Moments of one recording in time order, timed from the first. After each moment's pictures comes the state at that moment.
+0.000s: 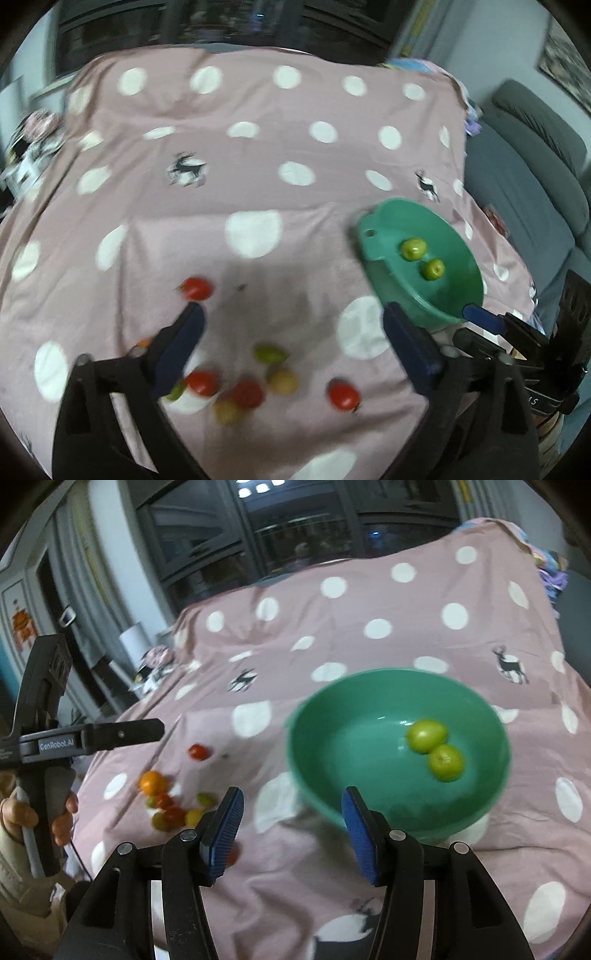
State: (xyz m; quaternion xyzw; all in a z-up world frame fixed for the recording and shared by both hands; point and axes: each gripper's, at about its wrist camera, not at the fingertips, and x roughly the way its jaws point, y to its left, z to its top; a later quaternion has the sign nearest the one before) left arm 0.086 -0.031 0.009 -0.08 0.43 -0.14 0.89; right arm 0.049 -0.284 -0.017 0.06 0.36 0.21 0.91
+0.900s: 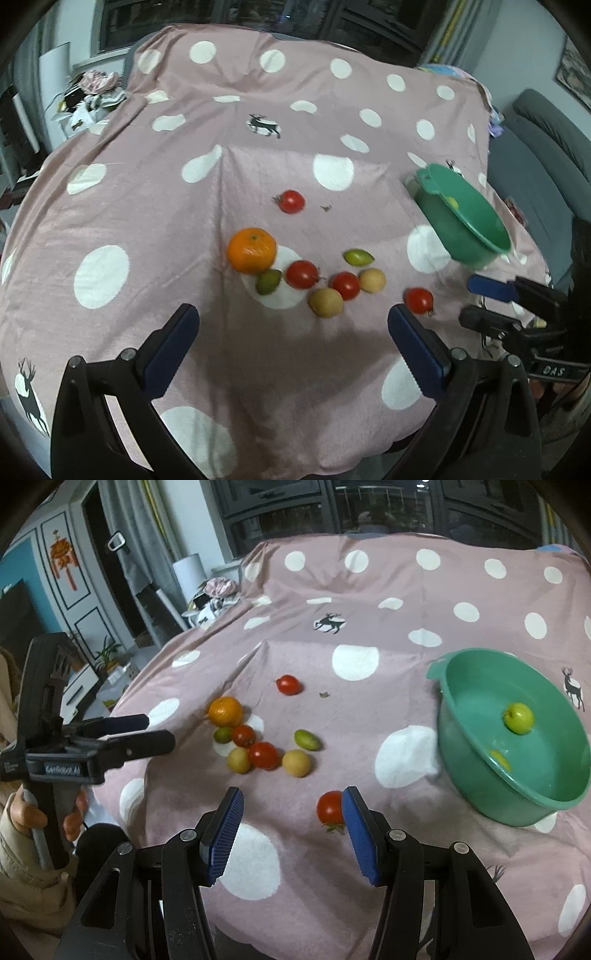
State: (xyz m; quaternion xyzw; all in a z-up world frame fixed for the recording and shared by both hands) left arm 0.000 0.041 -0.034 -0.09 0.43 -0.10 0.89; right arm 0.013 -0.183 -0.035 -0.03 0.41 0.29 0.86
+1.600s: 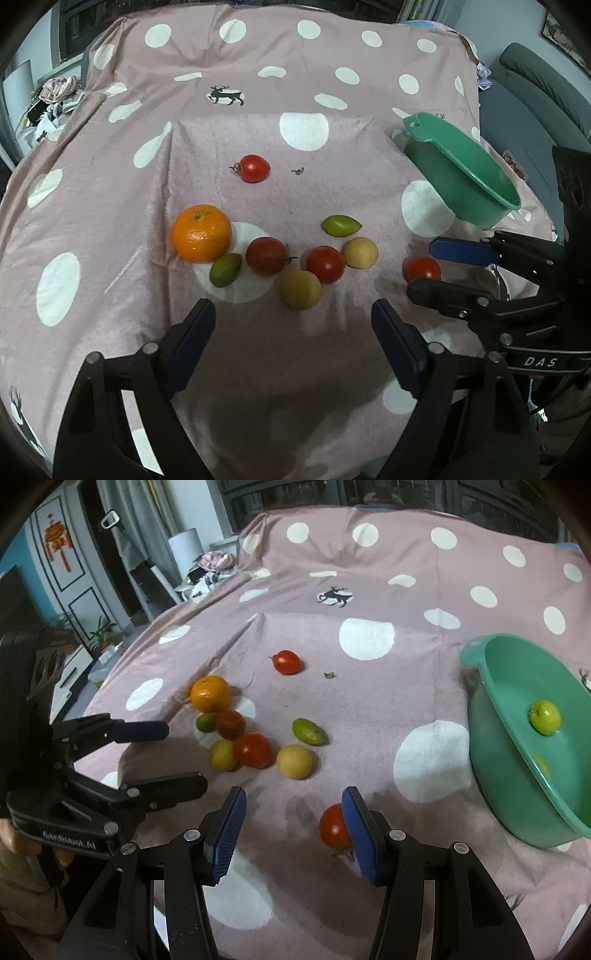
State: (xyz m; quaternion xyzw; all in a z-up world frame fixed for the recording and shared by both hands) left arm 0.026 0.004 -0.067 -0.03 0.48 -0.13 0.87; right arm 0.045 -0.157 -0.065 -0.05 0.45 0.28 0.85
